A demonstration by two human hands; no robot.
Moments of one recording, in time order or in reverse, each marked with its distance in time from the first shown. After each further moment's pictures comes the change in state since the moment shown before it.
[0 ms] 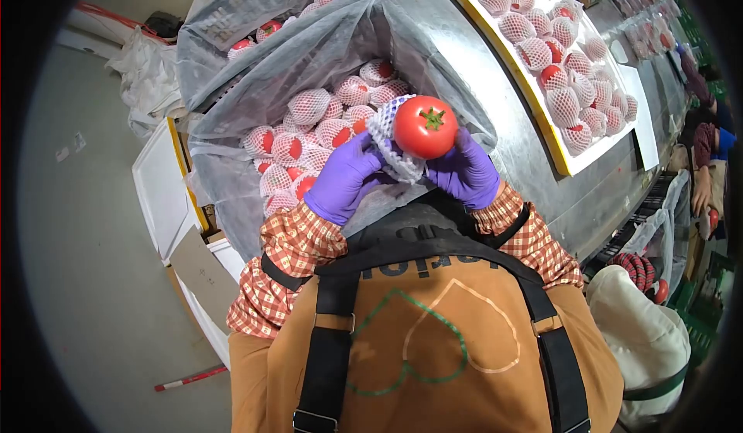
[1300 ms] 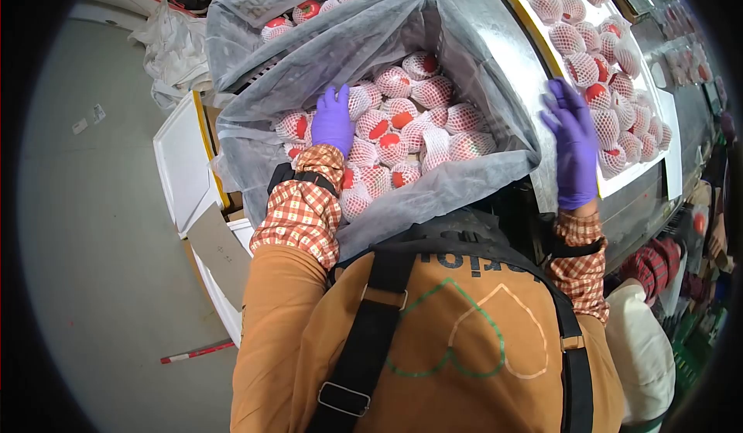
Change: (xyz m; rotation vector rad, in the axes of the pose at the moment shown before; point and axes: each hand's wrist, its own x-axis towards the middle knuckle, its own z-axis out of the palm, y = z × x) left_hand 0.072 -0.017 -0.180 2.097 0.670 0.360; right_hand -0.002 -0.081 -0.011 -0.931 0.541 -0.522
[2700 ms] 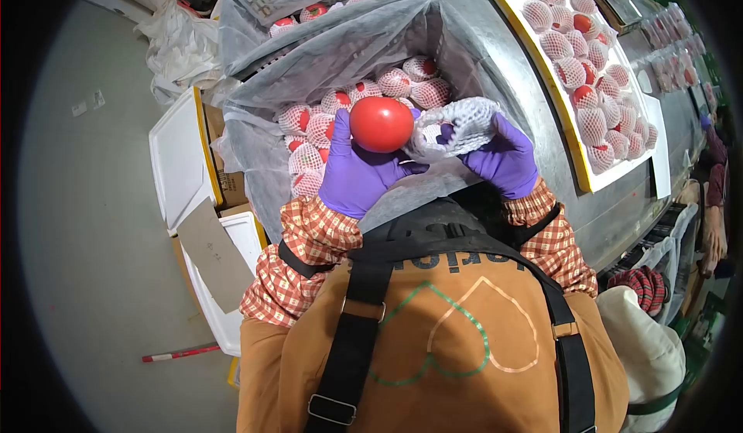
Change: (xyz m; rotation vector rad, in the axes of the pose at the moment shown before) left_hand -0.067 0.075 -0.155 -2.795 -0.550 -0.498; right_hand -0.040 0.037 0.061 0.948 -0.580 0.546
